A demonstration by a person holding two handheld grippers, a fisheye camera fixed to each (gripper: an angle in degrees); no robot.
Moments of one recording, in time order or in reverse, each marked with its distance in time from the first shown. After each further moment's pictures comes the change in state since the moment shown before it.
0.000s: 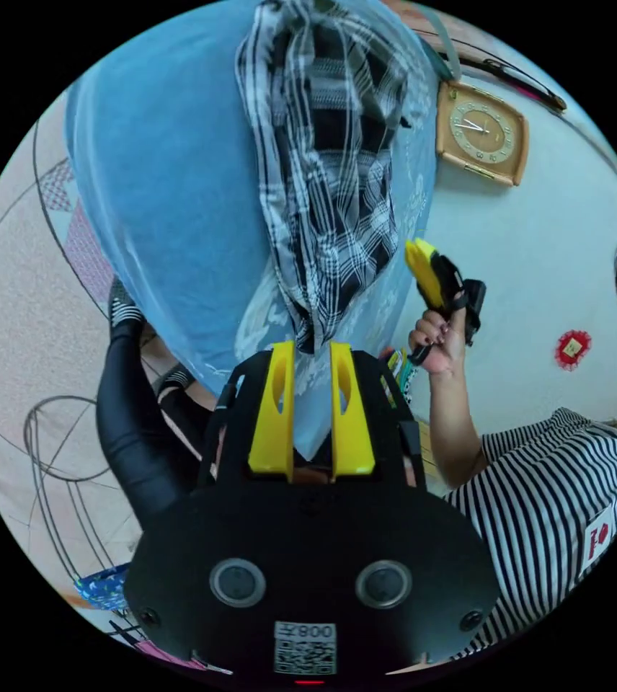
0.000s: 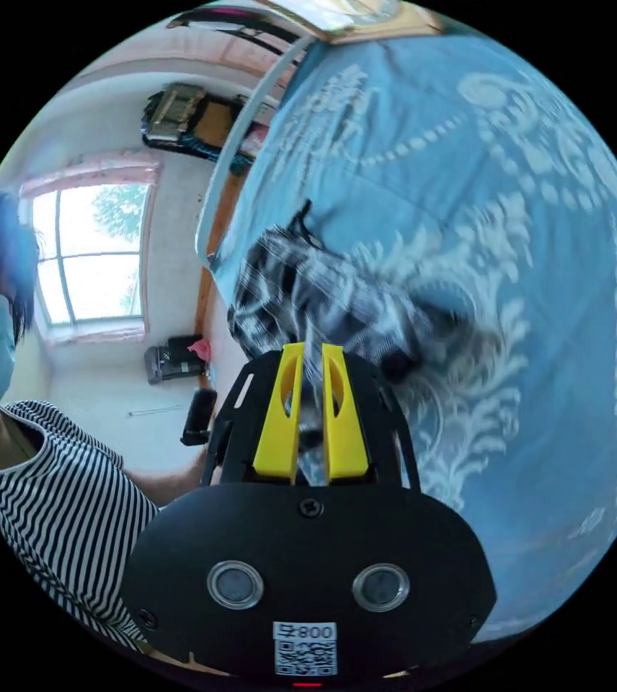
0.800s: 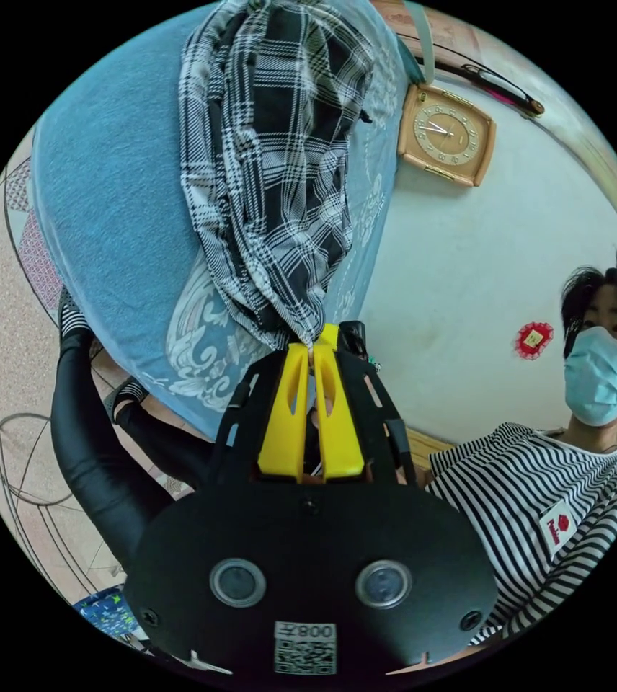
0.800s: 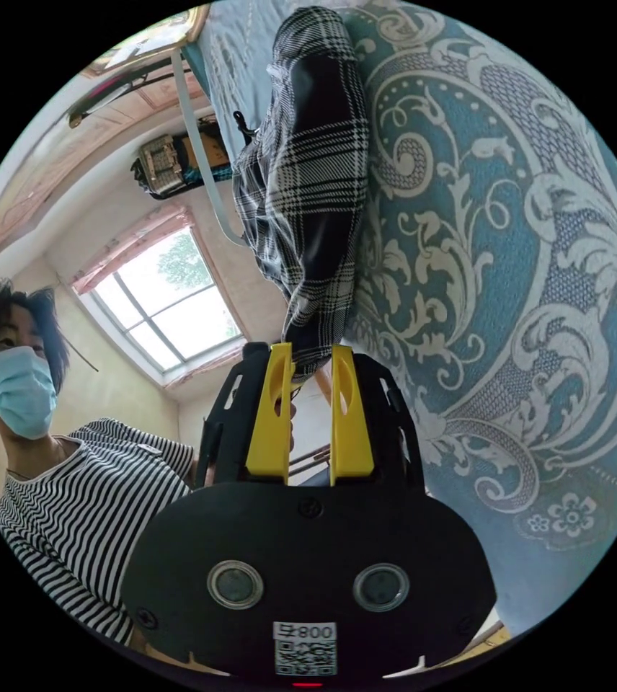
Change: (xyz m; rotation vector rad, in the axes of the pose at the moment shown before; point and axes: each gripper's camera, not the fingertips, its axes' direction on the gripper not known) left arm -0.003 -0.062 0.013 0.026 0.181 0.051; right arm 0.165 0.047 0.112 -0.103 -0.525 0.295
